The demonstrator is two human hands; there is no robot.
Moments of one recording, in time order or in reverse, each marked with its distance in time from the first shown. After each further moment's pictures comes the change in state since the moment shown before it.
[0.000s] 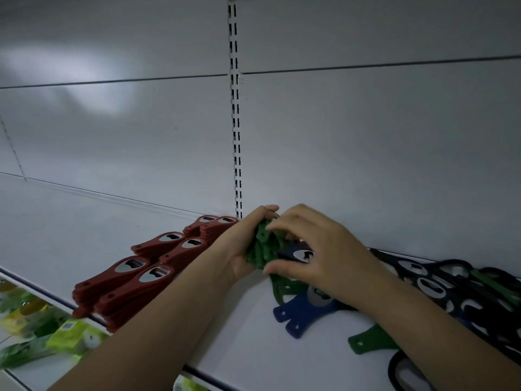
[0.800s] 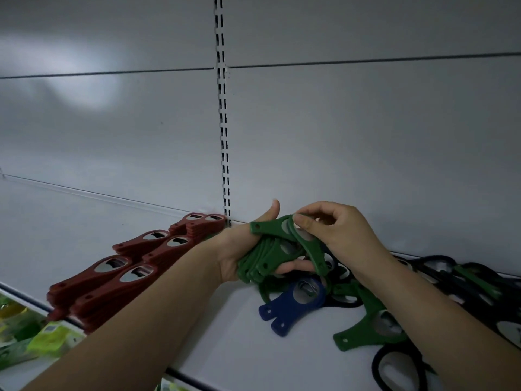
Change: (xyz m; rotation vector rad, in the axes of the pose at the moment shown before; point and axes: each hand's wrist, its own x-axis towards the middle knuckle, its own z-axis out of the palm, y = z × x) left_hand -0.011 -0.003 0.021 0.132 -0.276 -0.290; right_hand 0.000 0.042 -0.007 0.614 0.240 0.585
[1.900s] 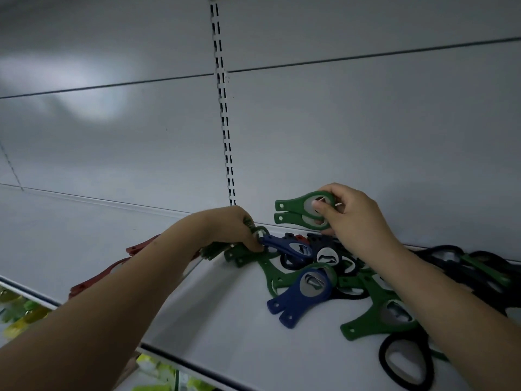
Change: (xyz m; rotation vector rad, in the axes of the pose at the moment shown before) left_hand -0.008 0.045 -0.032 1.438 0.628 -0.135; right_hand 0.006 0.000 -0.009 -0.219 0.114 -0.110
